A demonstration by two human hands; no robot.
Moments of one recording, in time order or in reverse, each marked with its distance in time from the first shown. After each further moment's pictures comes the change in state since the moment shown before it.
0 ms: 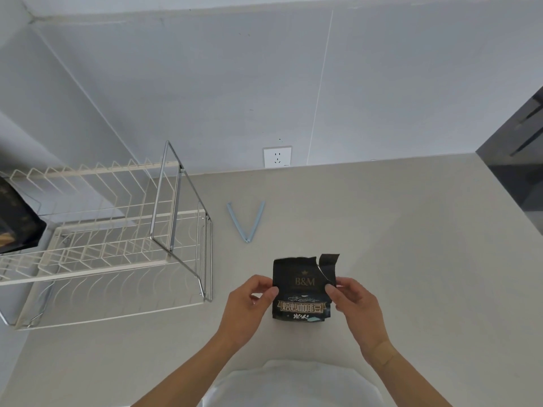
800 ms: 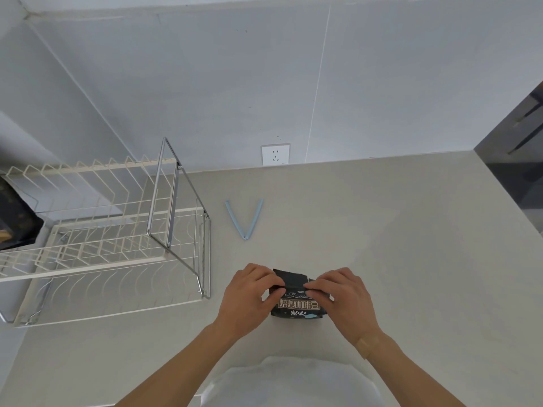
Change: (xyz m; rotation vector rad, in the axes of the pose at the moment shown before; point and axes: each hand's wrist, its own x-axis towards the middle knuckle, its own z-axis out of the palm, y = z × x) left_hand 0.014 0.004 -0.001 0.599 0.057 0.573; right_hand 0.006 -0.010 0.007 -0.878 -0.011 -0.681
